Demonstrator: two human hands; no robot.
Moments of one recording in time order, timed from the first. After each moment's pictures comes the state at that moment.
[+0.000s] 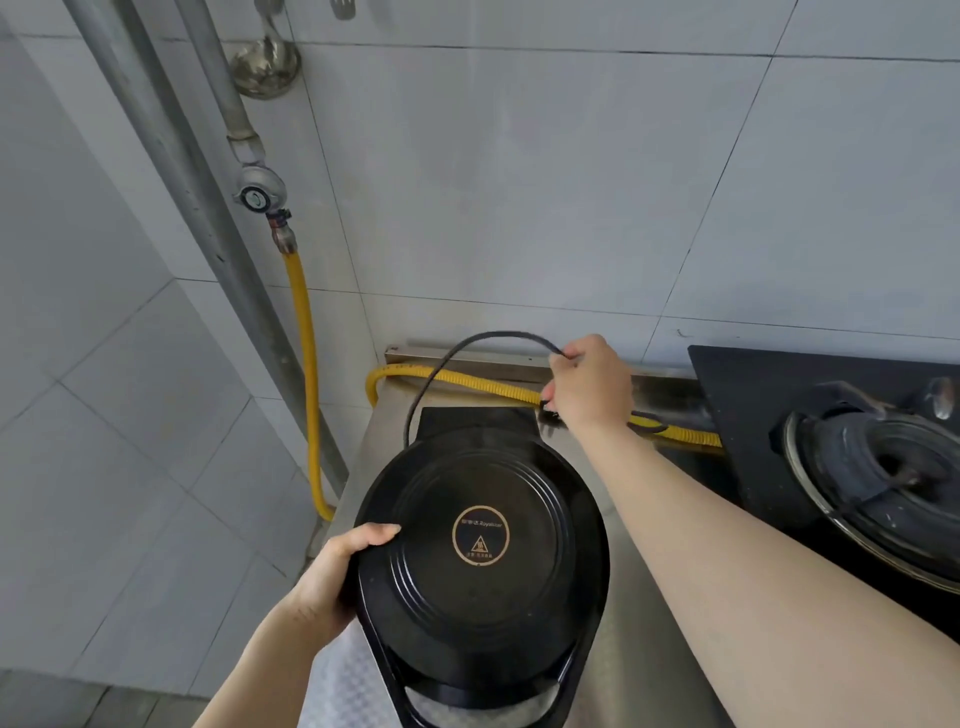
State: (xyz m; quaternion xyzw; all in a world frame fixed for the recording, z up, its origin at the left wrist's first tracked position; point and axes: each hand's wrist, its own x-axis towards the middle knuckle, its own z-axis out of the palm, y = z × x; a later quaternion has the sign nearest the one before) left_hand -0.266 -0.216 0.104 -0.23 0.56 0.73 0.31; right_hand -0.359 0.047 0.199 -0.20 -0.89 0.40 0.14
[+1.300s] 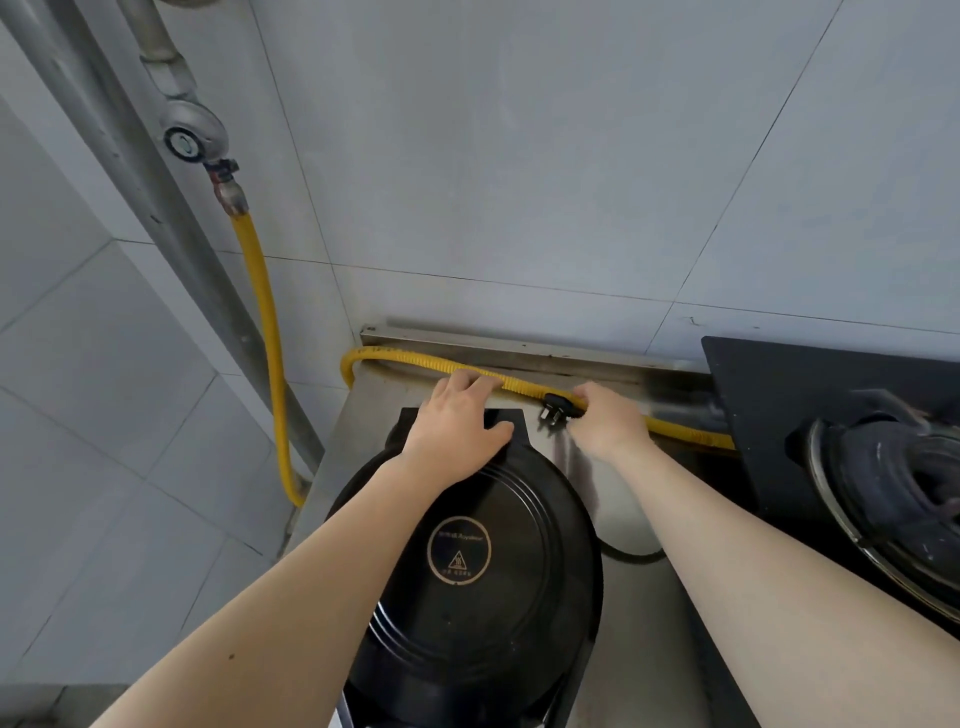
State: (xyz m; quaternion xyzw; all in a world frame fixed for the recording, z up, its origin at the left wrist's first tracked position) left_hand -0.388 -0.084 0.139 0.15 0.95 0.27 0.05; right_hand -0.382 0.098 0.134 -0.16 -0.96 0.23 -0.08
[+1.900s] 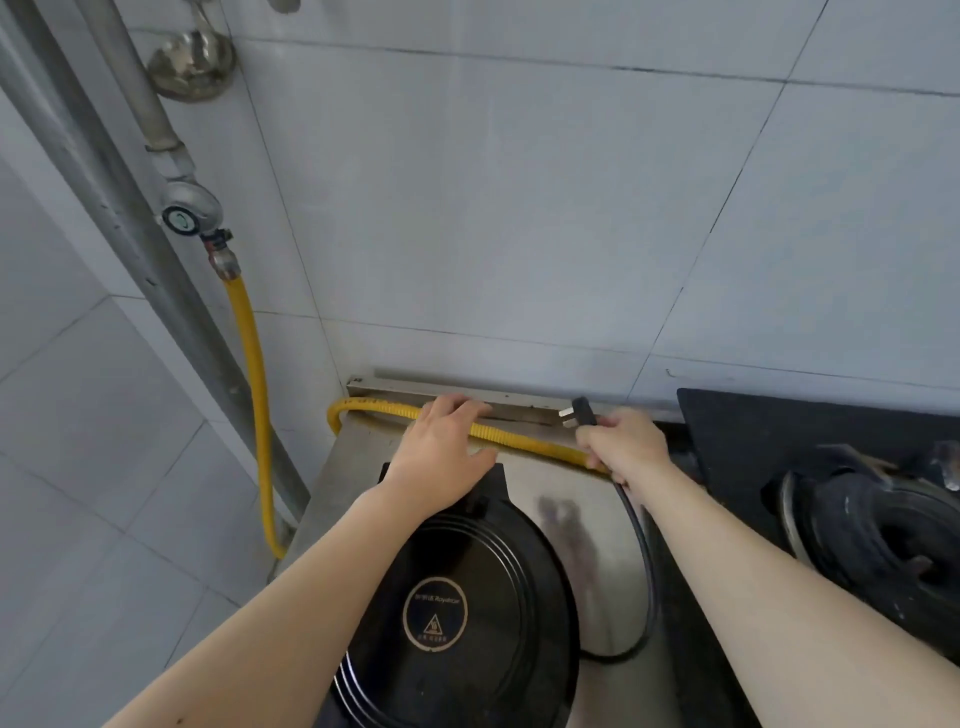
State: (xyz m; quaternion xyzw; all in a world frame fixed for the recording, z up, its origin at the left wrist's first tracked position) left_hand -0.399 -0.078 0.175 0.17 0.94 0.28 0.03; right_hand -0.392 0.135 0.174 -0.25 -0.87 0.41 -0.06
